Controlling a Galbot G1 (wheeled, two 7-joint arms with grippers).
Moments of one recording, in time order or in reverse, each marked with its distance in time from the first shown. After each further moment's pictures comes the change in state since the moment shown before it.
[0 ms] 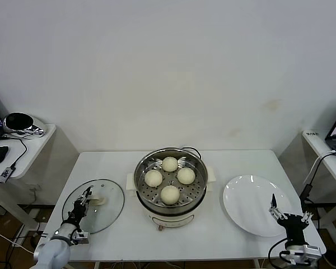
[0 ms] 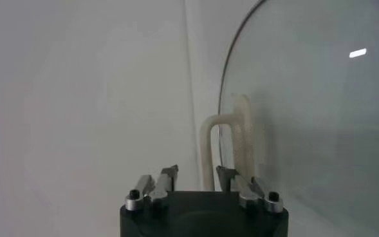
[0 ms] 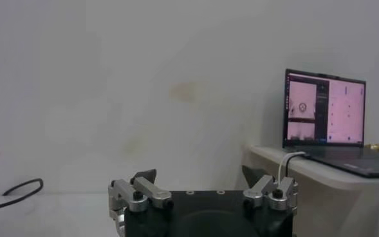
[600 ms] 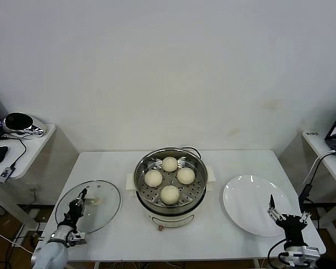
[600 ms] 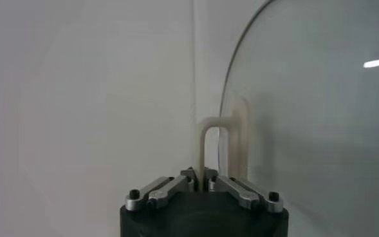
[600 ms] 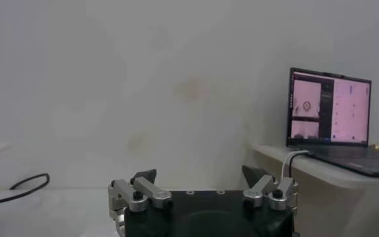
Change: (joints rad) left arm 0.059 0.004 -0.045 -0.072 -0.075 0.032 -0.033; right arm -0.014 -0.013 -0.014 0.004 -0.009 0.010 -0.011
